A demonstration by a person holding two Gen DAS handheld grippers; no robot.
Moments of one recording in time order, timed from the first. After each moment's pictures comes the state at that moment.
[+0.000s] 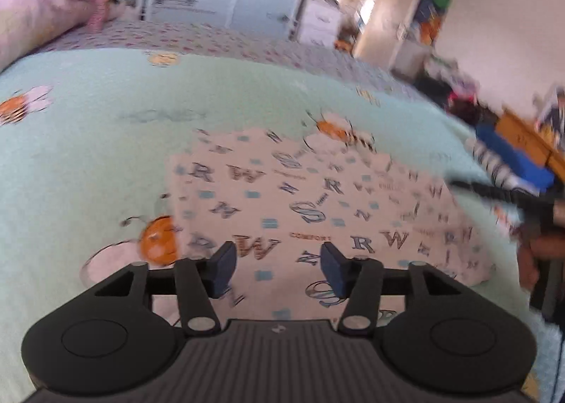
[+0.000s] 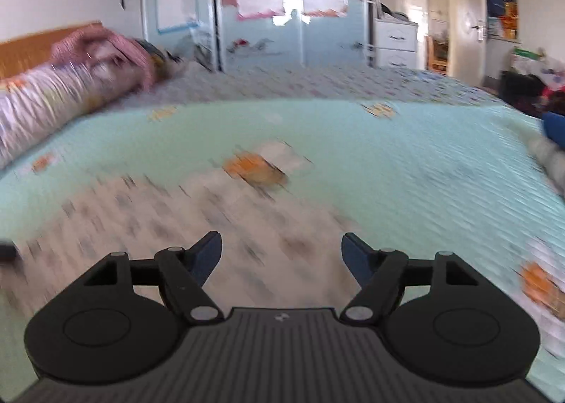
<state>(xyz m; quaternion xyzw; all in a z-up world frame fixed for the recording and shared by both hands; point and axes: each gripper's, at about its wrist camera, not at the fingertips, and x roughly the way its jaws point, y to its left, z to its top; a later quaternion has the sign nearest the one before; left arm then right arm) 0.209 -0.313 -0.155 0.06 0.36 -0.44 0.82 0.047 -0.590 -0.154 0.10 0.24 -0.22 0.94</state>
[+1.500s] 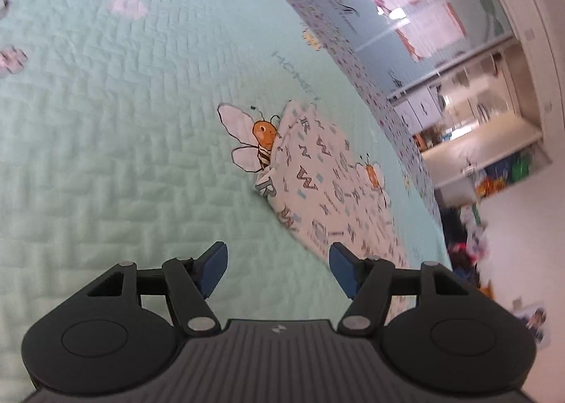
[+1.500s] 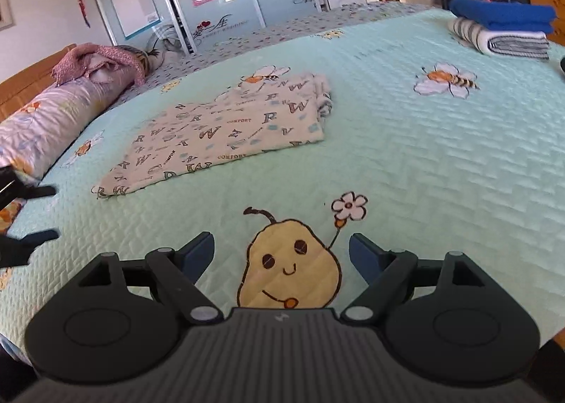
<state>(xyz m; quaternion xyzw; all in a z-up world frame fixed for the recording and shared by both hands) 0.148 -0.170 -0.158 -0.31 0.47 -0.28 0.78 -0.166 -0.427 -0.173 0.23 0.26 -0.27 0.90</state>
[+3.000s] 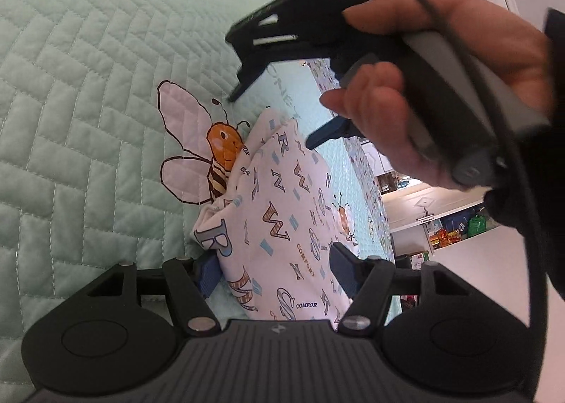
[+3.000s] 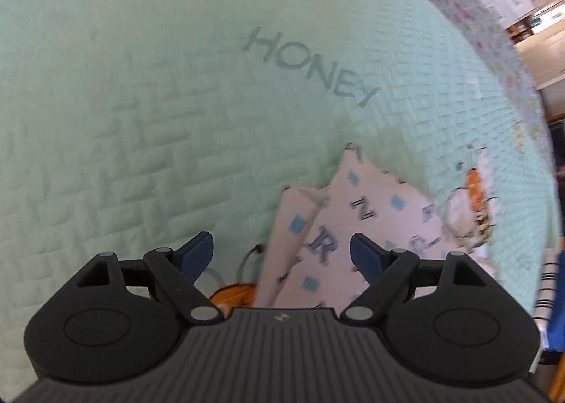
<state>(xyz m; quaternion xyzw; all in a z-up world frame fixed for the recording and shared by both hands) 0.176 -0.220 -0.196 -0.41 0.42 -0.30 0.75 0.397 -0.319 -0.162 -0.09 0.62 -0.23 0.74</state>
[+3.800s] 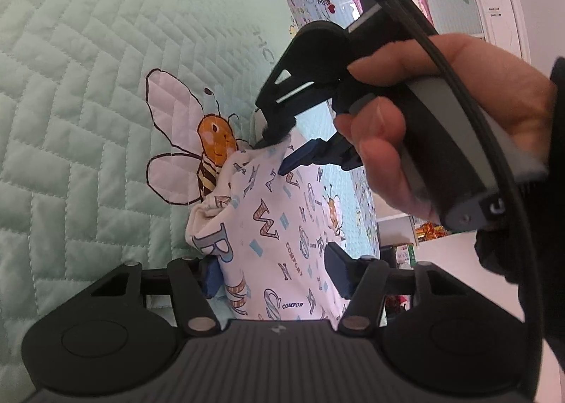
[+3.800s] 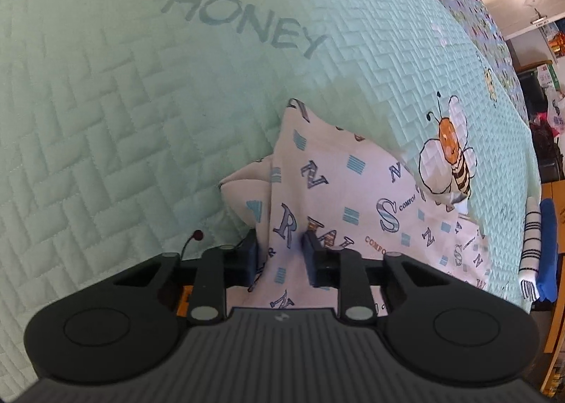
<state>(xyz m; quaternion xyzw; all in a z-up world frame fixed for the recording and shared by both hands) 0.197 -0.226 -0.193 -0.42 0.45 -0.32 0.72 0.387 -0.353 -0.177 -0.05 0.65 -0.29 0.70</state>
